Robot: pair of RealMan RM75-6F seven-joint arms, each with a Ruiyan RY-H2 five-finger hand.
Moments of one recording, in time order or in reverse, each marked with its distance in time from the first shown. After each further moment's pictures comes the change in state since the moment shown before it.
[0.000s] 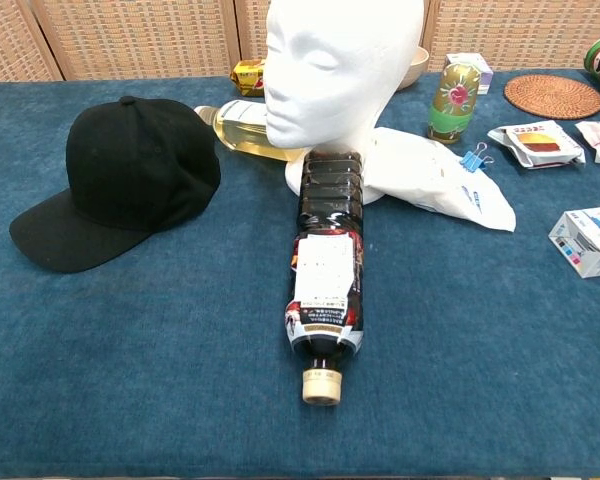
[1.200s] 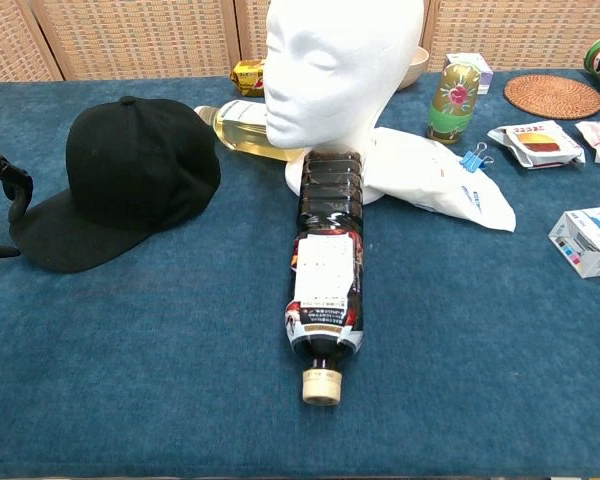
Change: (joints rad) left arm -0.117 -0.346 0.055 0.444 0.045 -0.029 -0.163; right arm -0.019 0.012 0.003 -0.018 0.024 0.017 -0.027
